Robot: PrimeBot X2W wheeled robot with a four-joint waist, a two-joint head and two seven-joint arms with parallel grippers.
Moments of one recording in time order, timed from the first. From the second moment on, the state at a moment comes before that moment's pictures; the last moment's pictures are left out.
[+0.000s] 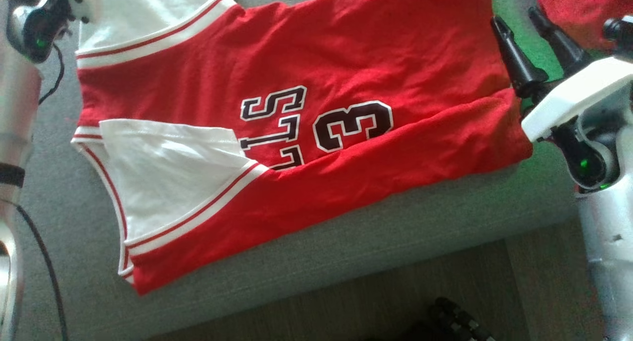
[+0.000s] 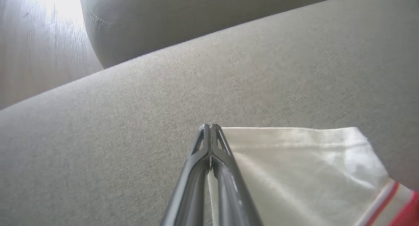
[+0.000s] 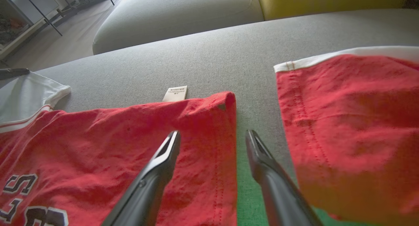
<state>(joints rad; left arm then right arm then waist) -1.19 0.37 -0.50 0.83 -0.48 -0.12 0.35 -0.58 -0.25 0.06 0.23 0.53 0.13 0.20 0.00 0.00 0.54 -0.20</state>
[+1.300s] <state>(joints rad) -1.24 0.35 -0.67 0.77 -0.57 -0.13 0.27 -1.04 -0.23 0.05 0.88 0.50 0.13 0.24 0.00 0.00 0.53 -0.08</state>
